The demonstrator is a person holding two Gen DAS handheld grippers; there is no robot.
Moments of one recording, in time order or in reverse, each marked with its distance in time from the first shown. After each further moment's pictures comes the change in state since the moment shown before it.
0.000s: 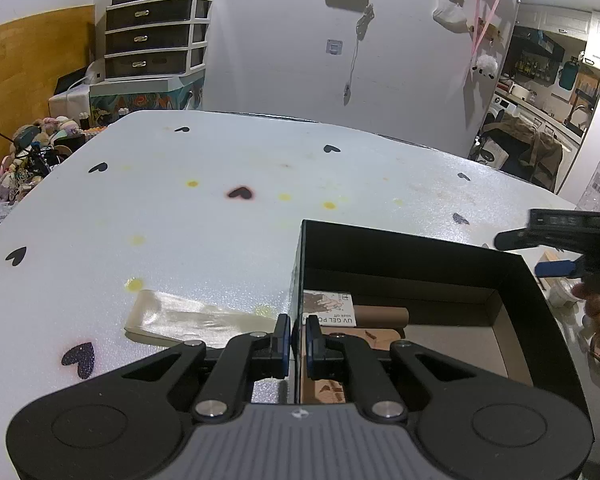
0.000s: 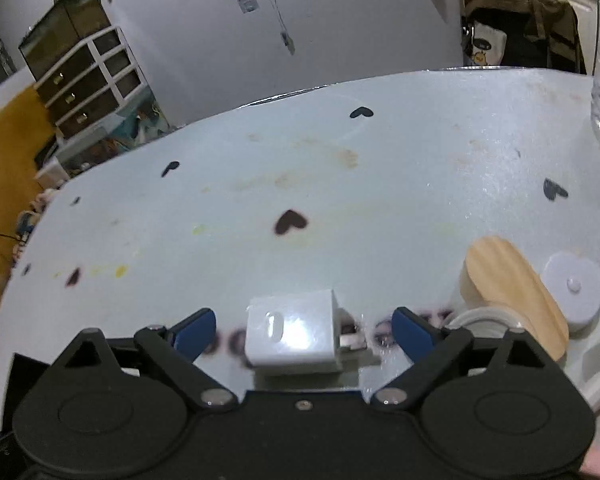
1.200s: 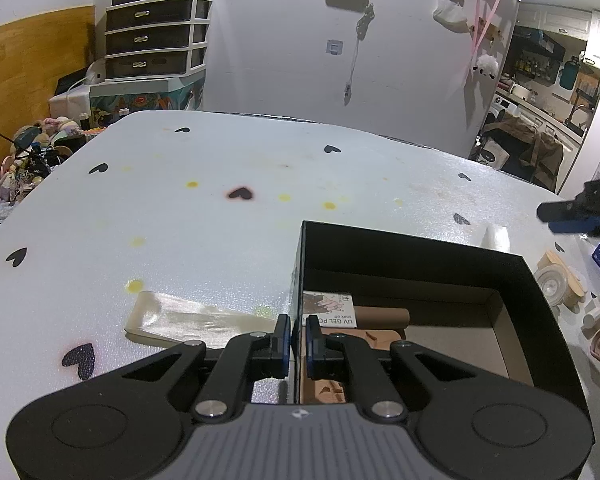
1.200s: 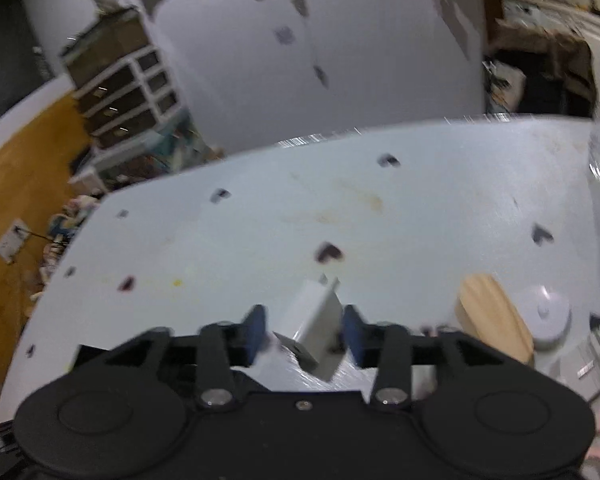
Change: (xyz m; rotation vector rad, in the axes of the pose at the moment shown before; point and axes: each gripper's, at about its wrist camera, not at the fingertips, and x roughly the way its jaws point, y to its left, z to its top) left arm 0.000 -0.001 0.000 0.002 -0.001 0.004; right arm -0.062 0.000 0.008 0.006 -0.046 0.076
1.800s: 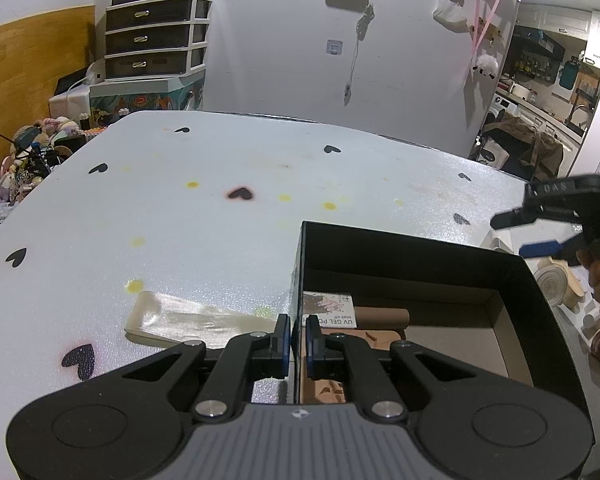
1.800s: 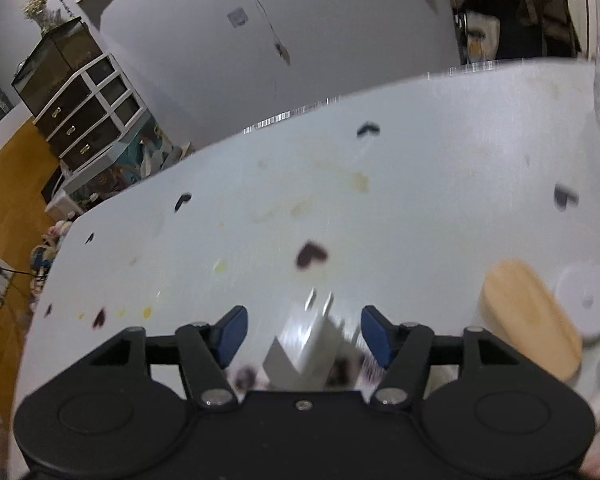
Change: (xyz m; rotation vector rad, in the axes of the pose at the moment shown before) left arm 0.000 0.000 0.000 0.003 0.000 0.001; right arm 0.051 -0.002 0.018 0.074 -0.008 -0.028
